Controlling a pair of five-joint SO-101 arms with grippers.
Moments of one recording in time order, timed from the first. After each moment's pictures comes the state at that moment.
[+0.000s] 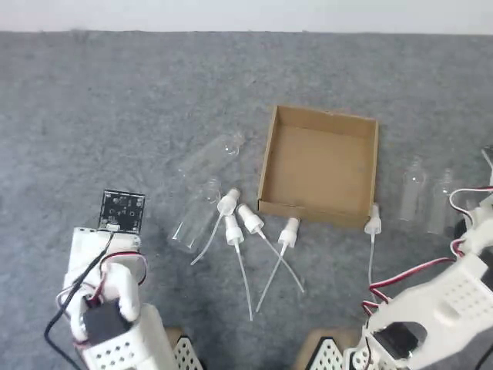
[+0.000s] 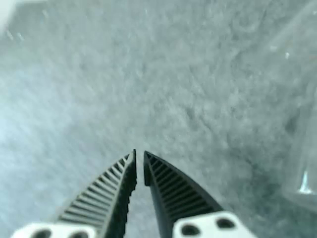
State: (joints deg) left arm -27.4 -103.5 86.4 67.0 -26.5; right arm 45.7 24.0 3.2 64.8 49.2
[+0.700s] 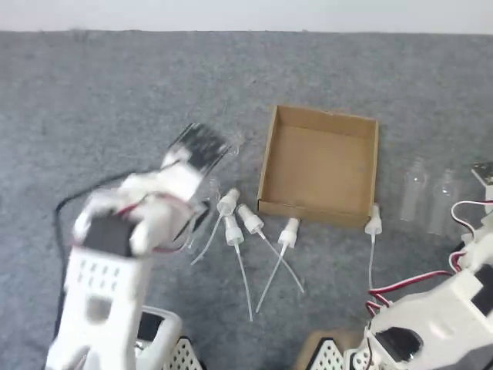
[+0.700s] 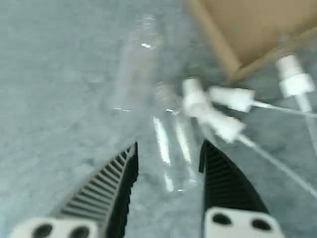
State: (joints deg) left arm 9.4 -44.1 35.3 82.2 -20.9; right arm 48.7 14.2 14.6 65.3 59.7
